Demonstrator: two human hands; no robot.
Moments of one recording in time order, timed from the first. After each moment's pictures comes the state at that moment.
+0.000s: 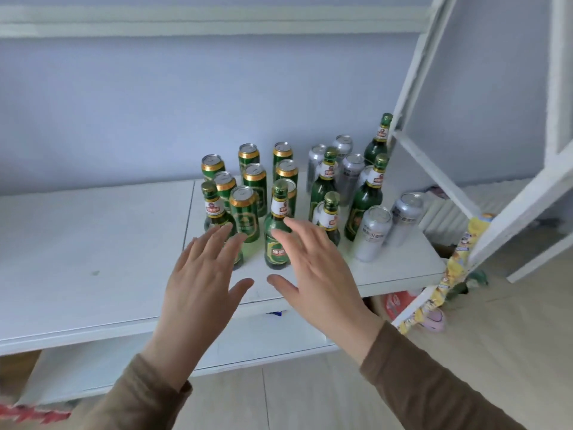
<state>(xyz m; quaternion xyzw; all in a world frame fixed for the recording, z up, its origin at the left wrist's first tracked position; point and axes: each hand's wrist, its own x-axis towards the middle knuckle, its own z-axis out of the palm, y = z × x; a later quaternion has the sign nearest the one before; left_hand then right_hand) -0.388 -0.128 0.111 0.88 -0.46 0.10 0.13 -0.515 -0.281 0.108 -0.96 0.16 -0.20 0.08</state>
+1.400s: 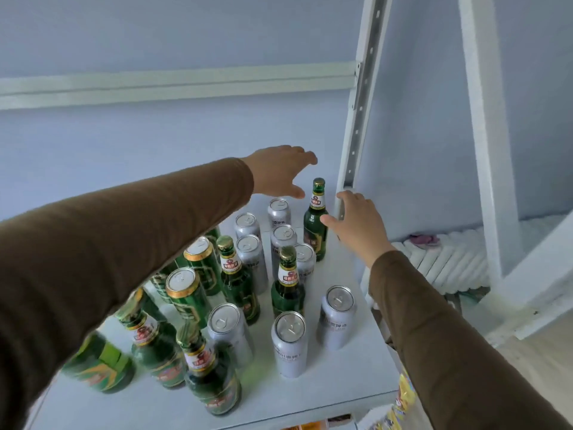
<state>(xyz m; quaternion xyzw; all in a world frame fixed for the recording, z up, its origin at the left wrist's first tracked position) -0.308 -0.609 0.238 0.75 -0.66 0.04 -0.03 -0.481 -0.706 0.132 -0.89 0.37 -0.17 0.19</state>
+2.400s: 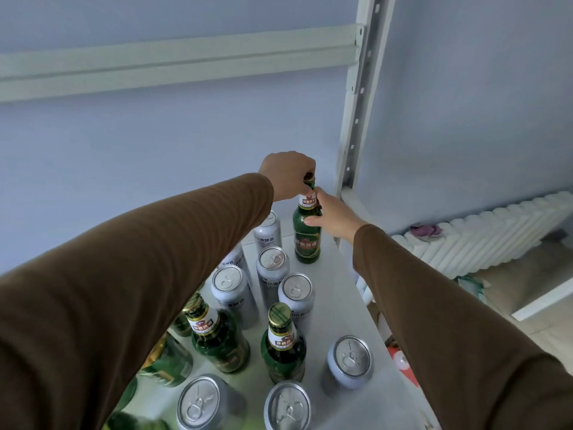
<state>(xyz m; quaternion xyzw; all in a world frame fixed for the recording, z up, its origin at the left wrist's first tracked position) -0.241 -0.746 0.158 0.79 -0.61 0.03 0.01 -0.372 -0.815 0.071 -0.88 0.31 -0.07 0.34</state>
